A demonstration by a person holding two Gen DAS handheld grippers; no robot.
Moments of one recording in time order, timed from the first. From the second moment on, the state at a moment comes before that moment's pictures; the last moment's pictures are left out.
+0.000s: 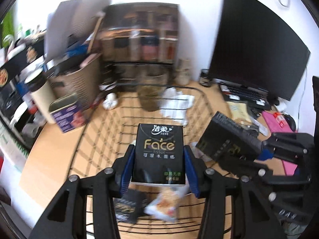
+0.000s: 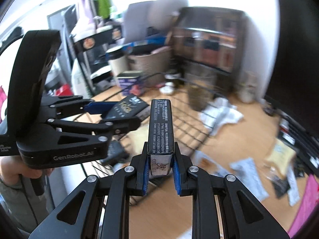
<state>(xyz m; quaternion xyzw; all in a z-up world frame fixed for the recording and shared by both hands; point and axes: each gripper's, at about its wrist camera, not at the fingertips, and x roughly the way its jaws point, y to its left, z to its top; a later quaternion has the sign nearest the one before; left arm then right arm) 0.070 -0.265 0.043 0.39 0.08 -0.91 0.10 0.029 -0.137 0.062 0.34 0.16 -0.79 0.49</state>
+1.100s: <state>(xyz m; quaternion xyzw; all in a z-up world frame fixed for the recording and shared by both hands) 0.002 -0.077 0.028 0.43 0.01 -0.90 -0.04 -0.044 0.070 0.030 0.40 0.07 -0.85 0.33</state>
